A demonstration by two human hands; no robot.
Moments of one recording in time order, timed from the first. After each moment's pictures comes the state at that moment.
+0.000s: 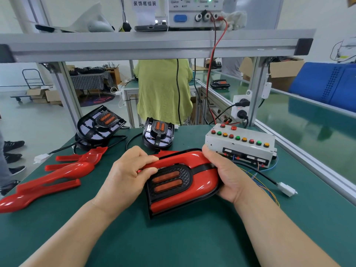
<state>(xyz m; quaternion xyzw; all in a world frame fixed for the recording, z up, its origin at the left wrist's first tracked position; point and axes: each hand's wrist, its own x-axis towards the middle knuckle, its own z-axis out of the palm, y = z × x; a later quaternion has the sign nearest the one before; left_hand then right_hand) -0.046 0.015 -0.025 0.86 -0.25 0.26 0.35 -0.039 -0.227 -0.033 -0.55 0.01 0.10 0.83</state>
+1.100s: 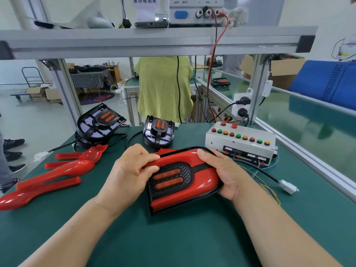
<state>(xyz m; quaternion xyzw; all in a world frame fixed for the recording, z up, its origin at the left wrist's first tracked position) -0.047 0.011 -0.026 0.87 -0.25 0.27 0.33 -0.039 -0.227 -0.034 -0.56 0.03 0.08 0.82</state>
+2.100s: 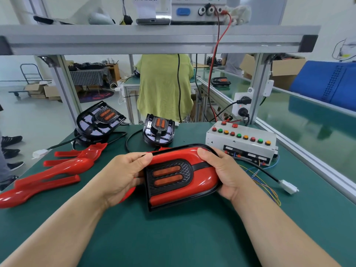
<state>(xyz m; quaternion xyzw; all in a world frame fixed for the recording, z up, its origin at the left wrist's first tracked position) -0.033 0.021 -0.024 0.69 -0.06 -0.12 0.71 -0.035 -0.225 -0.039 -0.57 0.04 0.05 0.82</state>
